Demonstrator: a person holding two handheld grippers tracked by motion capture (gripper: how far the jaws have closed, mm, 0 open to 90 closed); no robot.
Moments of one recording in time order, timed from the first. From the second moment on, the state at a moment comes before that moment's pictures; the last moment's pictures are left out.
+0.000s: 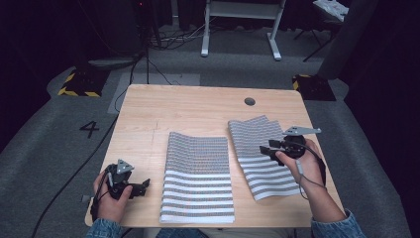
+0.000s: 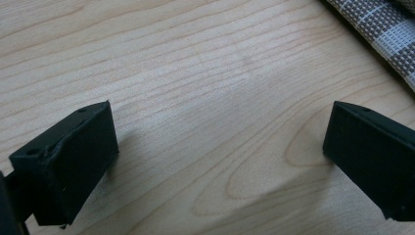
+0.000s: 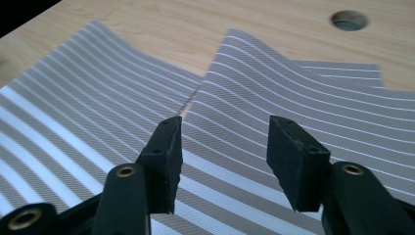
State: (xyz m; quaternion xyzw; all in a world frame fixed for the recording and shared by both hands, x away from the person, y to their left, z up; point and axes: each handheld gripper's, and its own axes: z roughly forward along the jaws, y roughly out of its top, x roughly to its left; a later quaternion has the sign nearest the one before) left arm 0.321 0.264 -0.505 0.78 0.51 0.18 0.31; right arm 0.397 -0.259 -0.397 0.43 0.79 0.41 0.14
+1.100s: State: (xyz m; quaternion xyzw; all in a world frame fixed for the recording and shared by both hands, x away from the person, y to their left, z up) left arm 0.321 0.264 -0.504 0.78 0.51 0.18 0.30; right arm 0.381 -0.353 -0.481 0.55 0.77 0.27 0.18
